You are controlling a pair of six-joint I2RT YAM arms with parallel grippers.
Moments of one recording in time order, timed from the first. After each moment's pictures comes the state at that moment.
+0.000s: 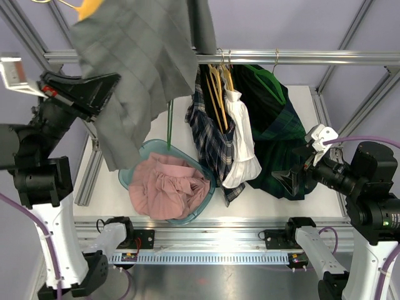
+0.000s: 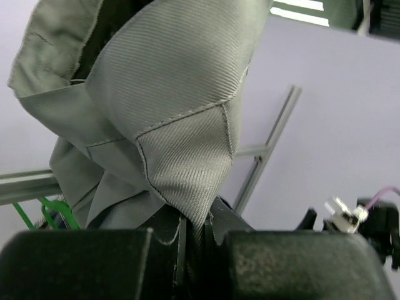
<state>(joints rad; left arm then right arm) 0.13 0.95 1.72 -0.11 0.75 -0.88 0.01 0.75 1.55 -1.23 -0.72 -0.37</state>
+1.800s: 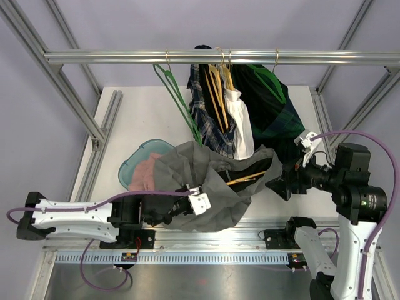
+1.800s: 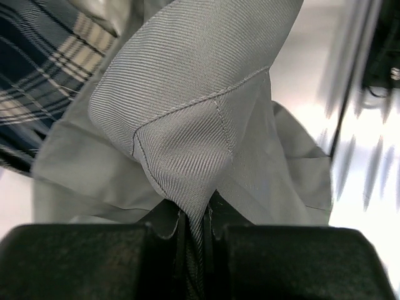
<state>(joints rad) -1.50 0.84 0.72 -0.20 -0.42 0.28 -0.09 0.72 1.33 -1.33 -0.87 -0.36</state>
